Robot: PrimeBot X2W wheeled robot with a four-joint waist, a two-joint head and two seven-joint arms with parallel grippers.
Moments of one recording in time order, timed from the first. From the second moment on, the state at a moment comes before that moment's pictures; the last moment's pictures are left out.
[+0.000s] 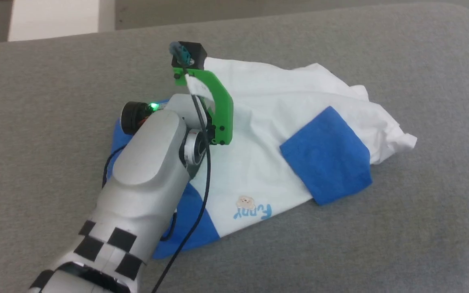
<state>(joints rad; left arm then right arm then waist) -0.89 0.05 -0.49 0.65 -0.51 0.14 0.55 -0.18 -0.06 -0.45 -0.04 0.38 0.13 0.34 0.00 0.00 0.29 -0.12</state>
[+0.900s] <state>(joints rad) -0.98 0.25 -0.15 0.69 -0.62 0.33 0.13 -0.24 -0.08 -0.36 0.02 0.39 0.13 0.28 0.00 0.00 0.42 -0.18</state>
